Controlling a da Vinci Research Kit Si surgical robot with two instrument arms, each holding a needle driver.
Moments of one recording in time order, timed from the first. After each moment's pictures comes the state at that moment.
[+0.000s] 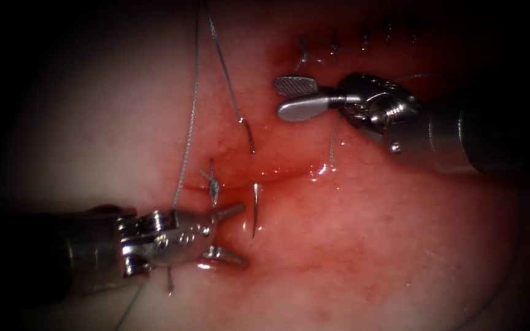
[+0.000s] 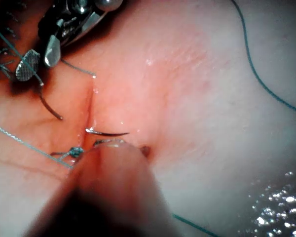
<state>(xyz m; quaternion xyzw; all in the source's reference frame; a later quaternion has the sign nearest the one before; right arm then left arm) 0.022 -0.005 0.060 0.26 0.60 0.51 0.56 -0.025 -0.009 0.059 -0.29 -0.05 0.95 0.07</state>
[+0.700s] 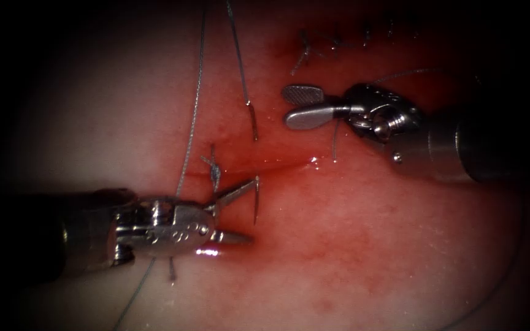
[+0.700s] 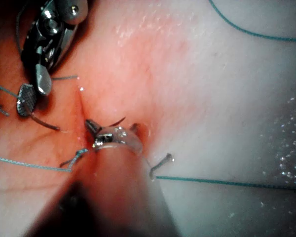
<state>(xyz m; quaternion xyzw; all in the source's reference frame) 0.022 -0.007 0.063 0.24 0.59 0.51 0.58 -0.026 -0.004 0.060 -0.40 0.06 0.91 -0.05</state>
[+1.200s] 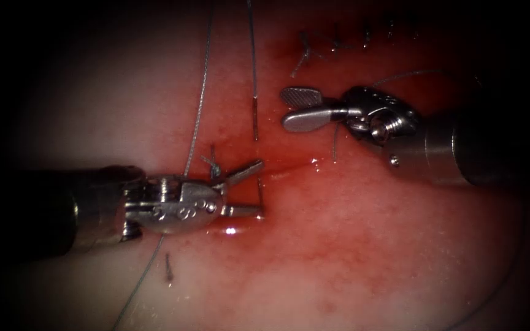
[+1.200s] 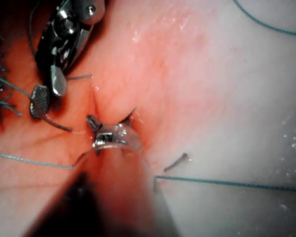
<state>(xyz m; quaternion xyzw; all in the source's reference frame) 0.022 -0.007 0.063 0.24 0.59 0.50 0.58 -0.028 -0.003 0.060 -0.43 0.07 0.90 -0.05</state>
